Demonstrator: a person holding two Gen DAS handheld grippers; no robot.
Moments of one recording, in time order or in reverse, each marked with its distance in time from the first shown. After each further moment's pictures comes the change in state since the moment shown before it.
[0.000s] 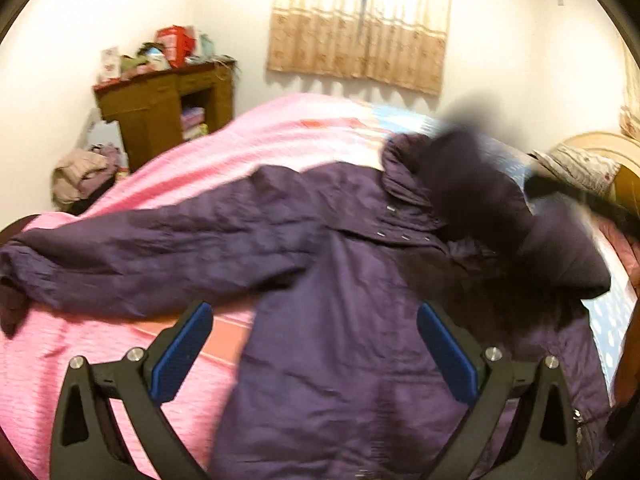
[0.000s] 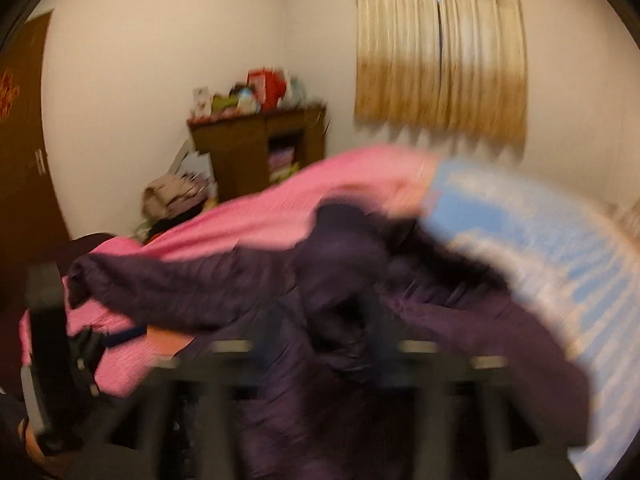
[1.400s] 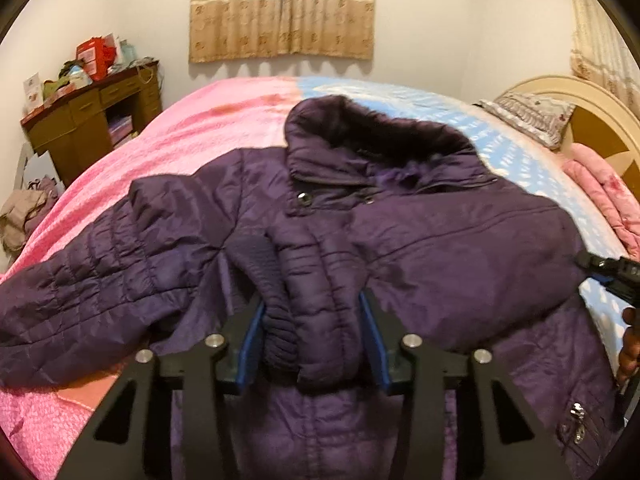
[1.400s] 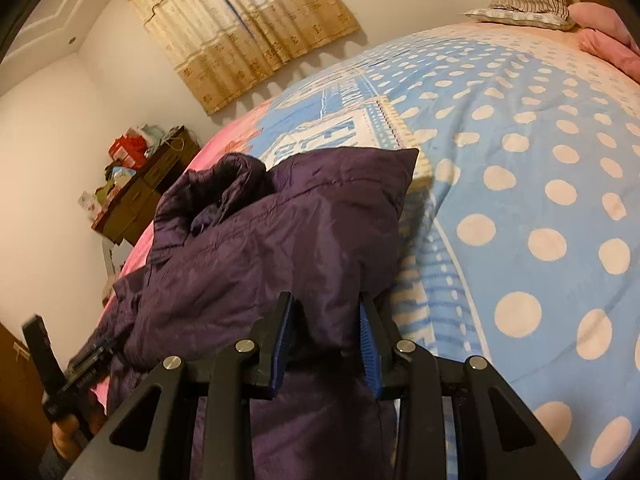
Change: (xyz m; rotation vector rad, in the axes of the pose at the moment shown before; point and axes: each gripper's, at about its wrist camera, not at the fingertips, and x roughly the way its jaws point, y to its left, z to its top) left arm 0.045 -0.058 0.008 0.201 0.079 -0.207; right arm -0.065 -0.212 -0.109 0.634 0.036 -0.168
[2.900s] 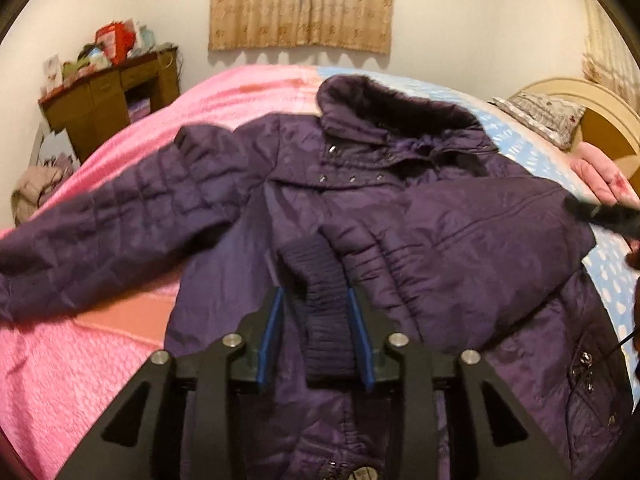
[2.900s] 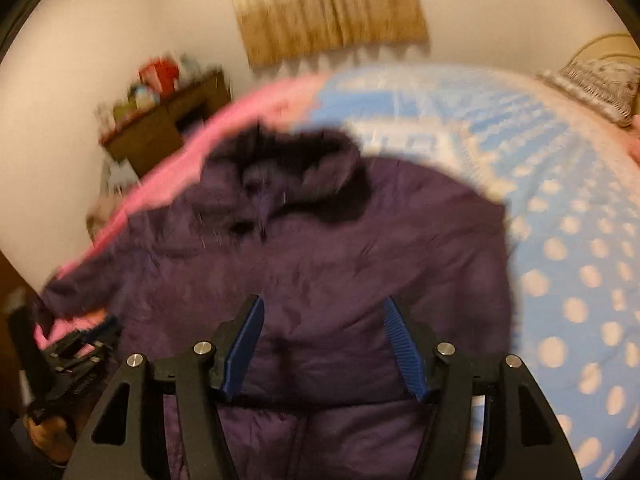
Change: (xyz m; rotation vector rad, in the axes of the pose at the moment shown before) left arm -0.021 0.022 -0.050 -0.065 0.040 0.065; right arm 0.043 0.106 -0.022 -0.345 0.162 -0.128
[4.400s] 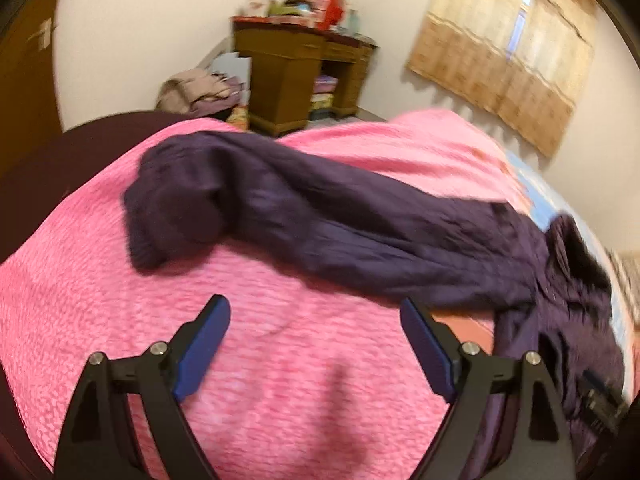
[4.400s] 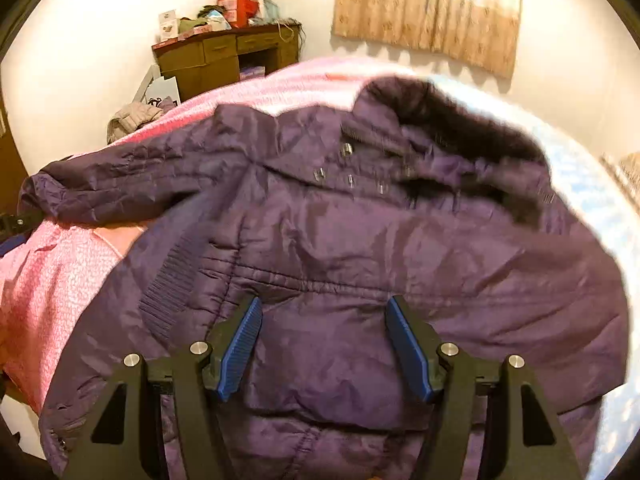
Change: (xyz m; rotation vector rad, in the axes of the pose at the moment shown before) left arm -0.076 0.220 -0.045 -0.568 -0.084 0.317; right arm 0.036 0.162 -0.041 -0.296 -0.013 0.023
